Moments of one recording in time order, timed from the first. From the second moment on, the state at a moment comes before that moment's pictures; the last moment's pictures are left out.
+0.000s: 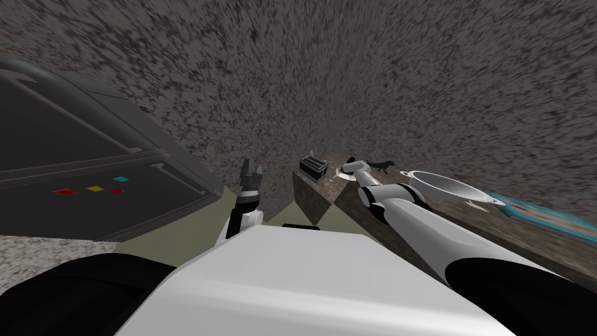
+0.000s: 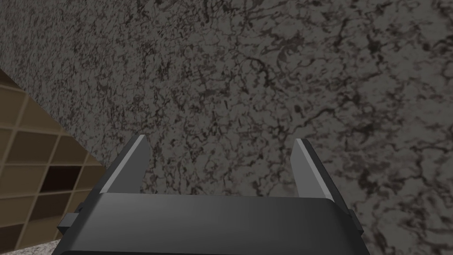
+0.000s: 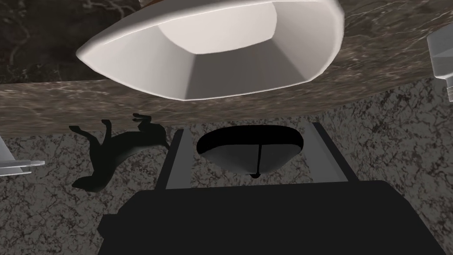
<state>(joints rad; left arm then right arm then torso) 0.50 0.04 -0.03 -2.31 0.05 -0.40 0.03 -0.97 -0.54 0.04 -0.51 -0.06 0.81 0.92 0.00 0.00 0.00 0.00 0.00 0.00</state>
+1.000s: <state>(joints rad) 0.50 0.04 -0.02 -2.31 0.05 -0.40 0.03 -0.85 -0.61 0.08 -0.49 -0.07 0.62 0.94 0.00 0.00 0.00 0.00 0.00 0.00</state>
